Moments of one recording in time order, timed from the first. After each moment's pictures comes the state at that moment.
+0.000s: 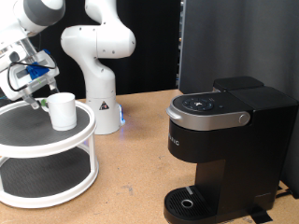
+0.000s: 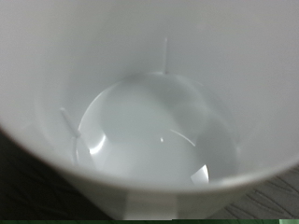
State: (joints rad) arm -0.31 -0.68 -0.67 -2.86 0.12 2.17 -1.13
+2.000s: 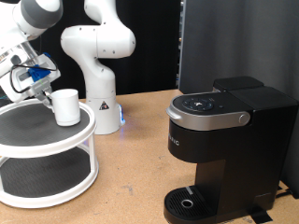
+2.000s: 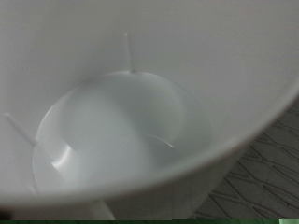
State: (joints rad) arm -0.29 -0.68 -0.72 -2.88 0.15 2.17 -1.19
